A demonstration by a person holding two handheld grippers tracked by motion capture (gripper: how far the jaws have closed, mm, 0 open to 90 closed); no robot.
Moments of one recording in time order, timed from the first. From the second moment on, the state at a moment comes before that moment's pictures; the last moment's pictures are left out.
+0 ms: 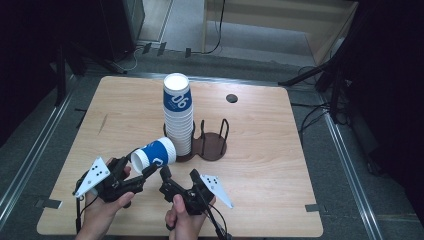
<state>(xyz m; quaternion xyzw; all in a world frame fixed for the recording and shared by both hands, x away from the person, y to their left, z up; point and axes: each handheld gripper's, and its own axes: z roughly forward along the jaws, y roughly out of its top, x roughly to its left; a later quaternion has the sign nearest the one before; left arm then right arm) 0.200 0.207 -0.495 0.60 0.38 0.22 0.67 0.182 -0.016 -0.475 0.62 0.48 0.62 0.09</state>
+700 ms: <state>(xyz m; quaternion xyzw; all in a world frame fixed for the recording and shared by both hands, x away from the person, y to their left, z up) 0.199 0.198 -0.499 0.60 0.37 0.22 0.68 0.190 -0.010 -0.473 0.68 0.35 0.64 -0.09</state>
